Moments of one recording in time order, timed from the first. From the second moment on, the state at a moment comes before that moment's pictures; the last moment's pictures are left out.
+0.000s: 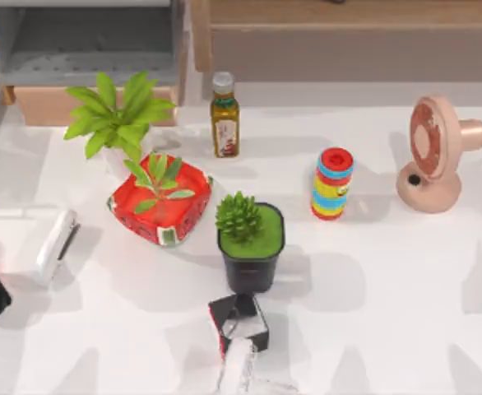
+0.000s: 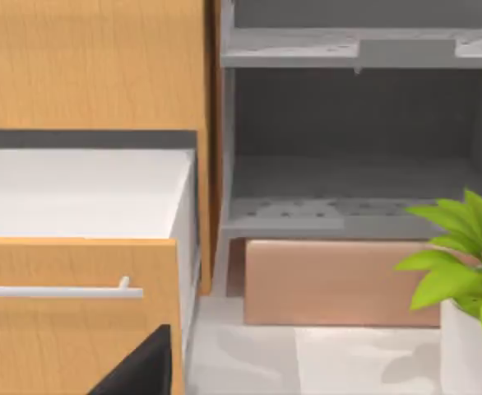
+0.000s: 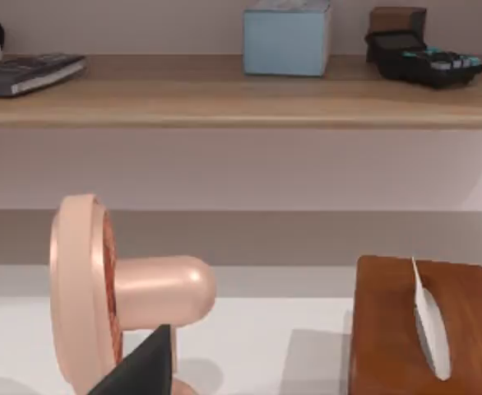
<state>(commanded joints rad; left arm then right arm) 0.00 0.00 0.00 0.00 0.00 0.00 0.00 0.00 0.00 0.00 0.00 0.00</state>
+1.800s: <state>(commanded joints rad) -0.17 1.88 1.29 -0.99 0.00 0.12 0.00 0.00 0.00 0.00 0.00 0.00</state>
